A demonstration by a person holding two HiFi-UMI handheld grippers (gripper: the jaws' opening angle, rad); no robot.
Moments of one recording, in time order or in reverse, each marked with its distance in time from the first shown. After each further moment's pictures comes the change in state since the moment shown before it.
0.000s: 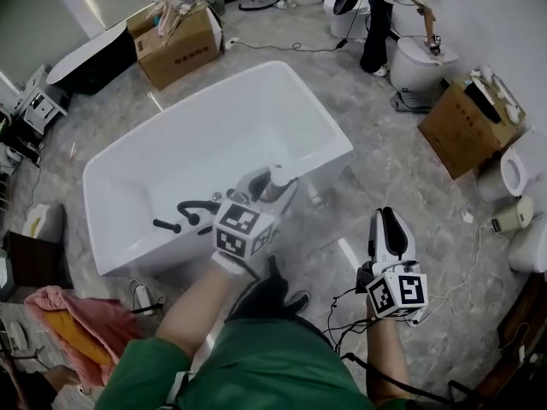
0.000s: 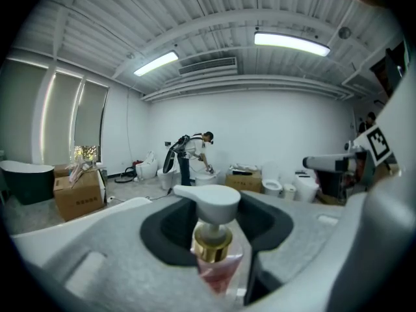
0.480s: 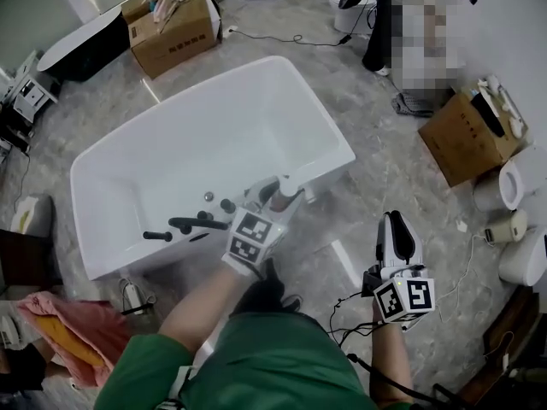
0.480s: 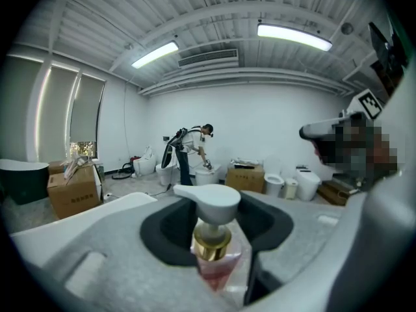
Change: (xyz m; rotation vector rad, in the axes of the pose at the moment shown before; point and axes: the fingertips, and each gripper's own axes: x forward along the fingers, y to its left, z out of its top) left arm 0.083 0.072 -0.053 0.010 0.035 -0.026; right arm 0.104 -0.023 -0.006 -0.026 0.066 -0.002
